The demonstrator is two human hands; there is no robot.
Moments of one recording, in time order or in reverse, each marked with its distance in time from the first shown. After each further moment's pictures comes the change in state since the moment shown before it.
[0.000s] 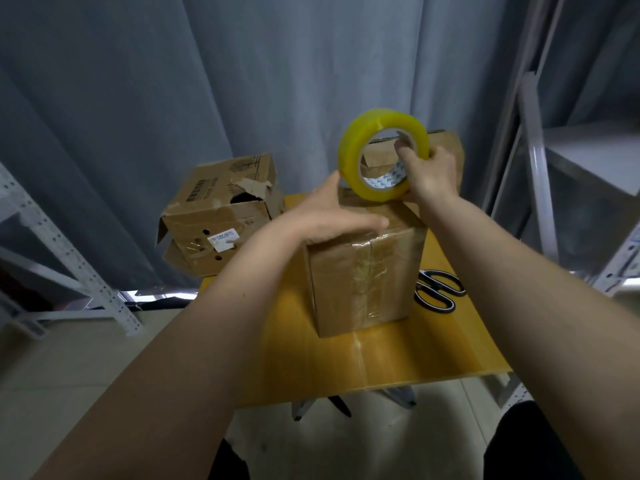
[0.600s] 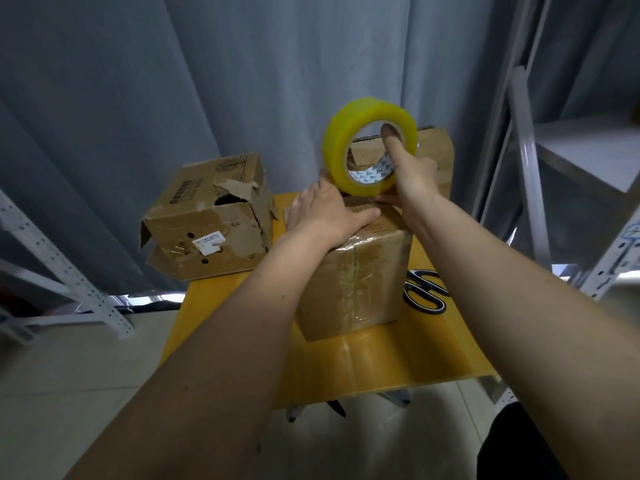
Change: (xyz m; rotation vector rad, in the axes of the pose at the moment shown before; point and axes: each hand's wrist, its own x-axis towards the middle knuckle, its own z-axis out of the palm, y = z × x) left_hand 0.031 0.007 0.039 0.435 0.342 -0.074; right_hand 0.006 0.004 0.004 0.298 -0.082 0.210
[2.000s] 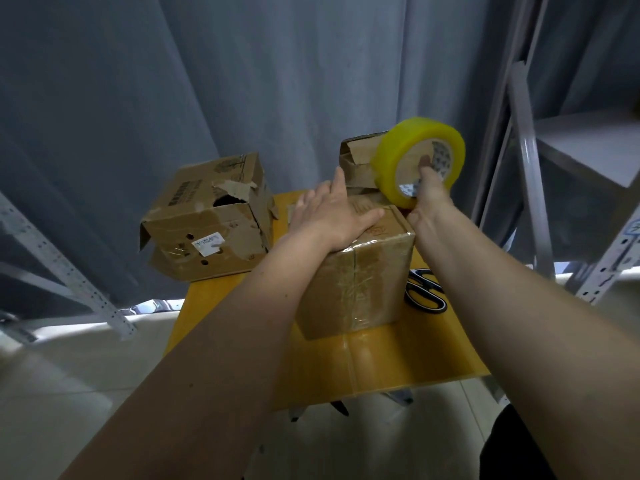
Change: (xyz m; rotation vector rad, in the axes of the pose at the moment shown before) left_hand 0.000 0.002 0.004 0.155 -0.149 0.065; right_hand 0.022 0.023 -0.015 0.536 0.120 0.358
